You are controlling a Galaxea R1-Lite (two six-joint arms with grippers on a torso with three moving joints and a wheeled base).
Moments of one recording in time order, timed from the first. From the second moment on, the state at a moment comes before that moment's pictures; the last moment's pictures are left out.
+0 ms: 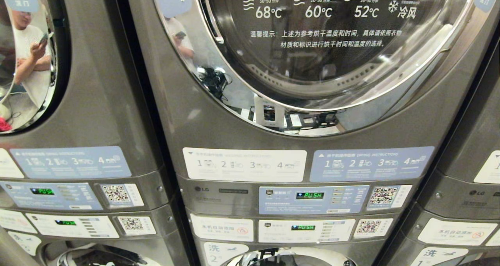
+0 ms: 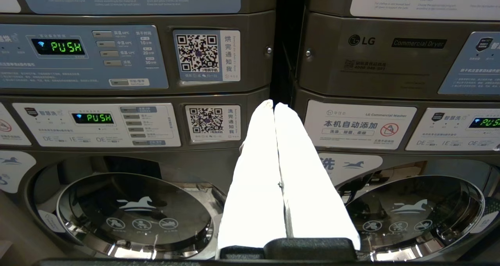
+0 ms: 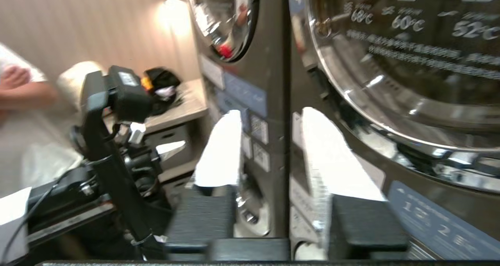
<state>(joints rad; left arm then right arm) 0.00 0.00 0.00 0.00 0.00 0.01 0.02 0.85 -1.30 0.19 0.98 0.32</state>
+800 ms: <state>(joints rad) 0.00 0.00 0.00 0.00 0.00 0.01 0.50 1.38 -1.38 -0.14 0.63 -0.04</state>
